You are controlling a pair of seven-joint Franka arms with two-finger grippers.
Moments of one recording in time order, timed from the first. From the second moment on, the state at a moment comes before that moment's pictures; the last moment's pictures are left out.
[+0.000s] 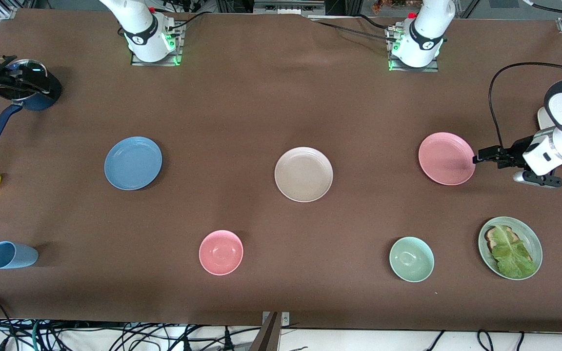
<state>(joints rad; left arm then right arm) 0.26 0.24 0.03 -2.05 -0.26 2.08 0.53 -0.03 -0.03 0.01 -1.62 0.00 1.43 -0.05</state>
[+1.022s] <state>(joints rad) 0.36 0.39 0.03 -2.15 -0.52 2.29 0.99 -0.03 -0.03 0.01 -1.62 0.00 1.43 -0.05</state>
